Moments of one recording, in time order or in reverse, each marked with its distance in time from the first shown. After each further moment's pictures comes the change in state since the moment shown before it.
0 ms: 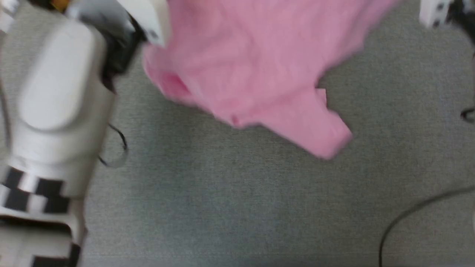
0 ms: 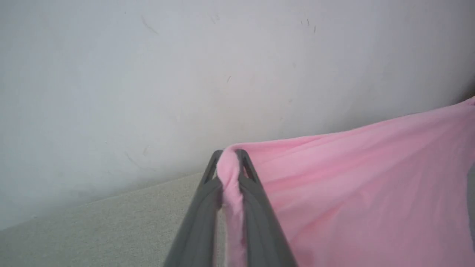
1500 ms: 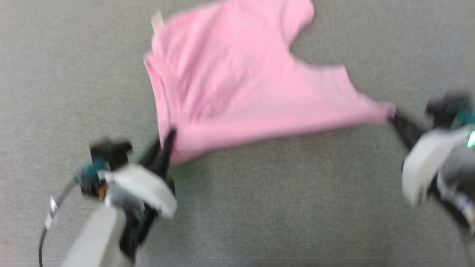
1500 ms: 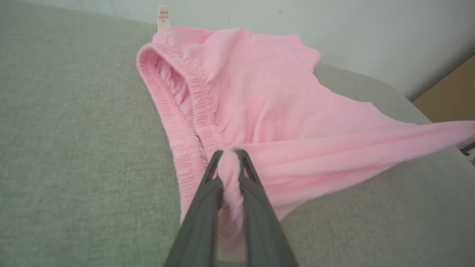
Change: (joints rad) left arm 0.708 0.031 0.049 -0.210 -0.197 -0.025 -0.244; right arm 0.745 -0.190 0.081 -0.580 0.200 0.000 -0.162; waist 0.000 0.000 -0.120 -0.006
